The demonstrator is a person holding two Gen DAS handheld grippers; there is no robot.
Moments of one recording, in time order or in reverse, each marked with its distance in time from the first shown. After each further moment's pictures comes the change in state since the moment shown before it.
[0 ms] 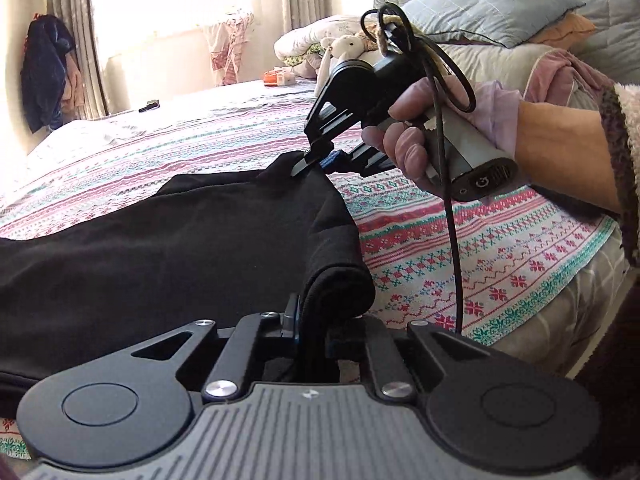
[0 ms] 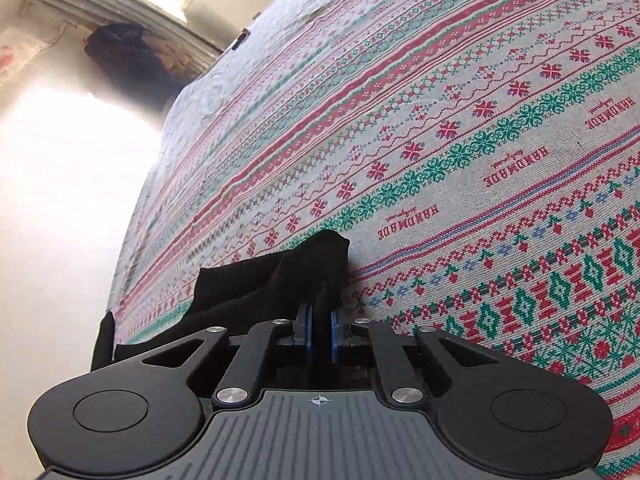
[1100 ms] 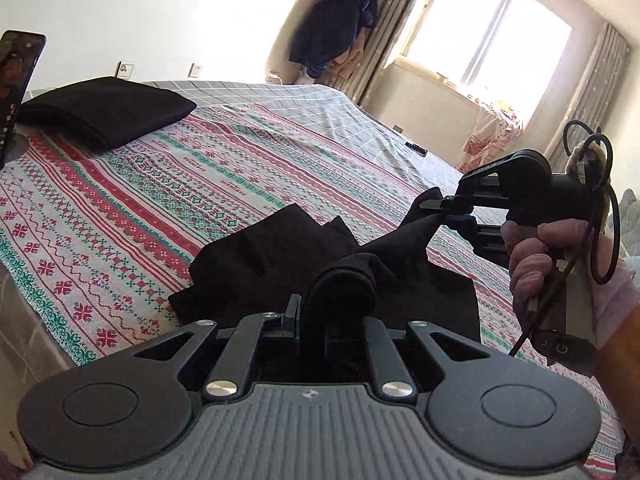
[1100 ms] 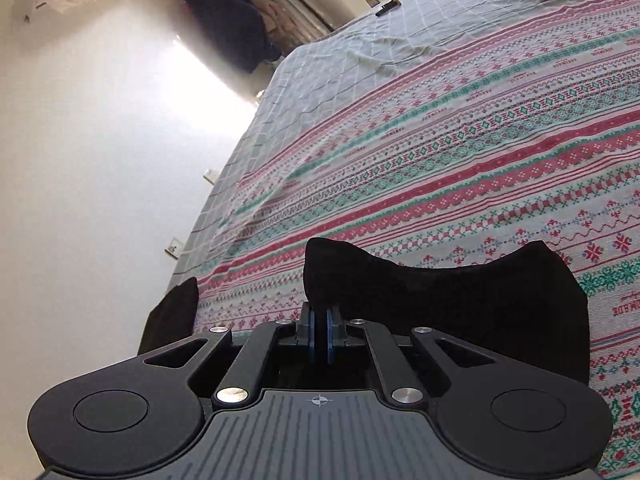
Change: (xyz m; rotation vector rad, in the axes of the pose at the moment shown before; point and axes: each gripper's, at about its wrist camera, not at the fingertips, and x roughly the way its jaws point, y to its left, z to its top) left arm -0.093 0.271 -0.028 -0.791 -0.141 0.374; right arm 0.161 0.299 -0.079 -0.222 0.005 0.115
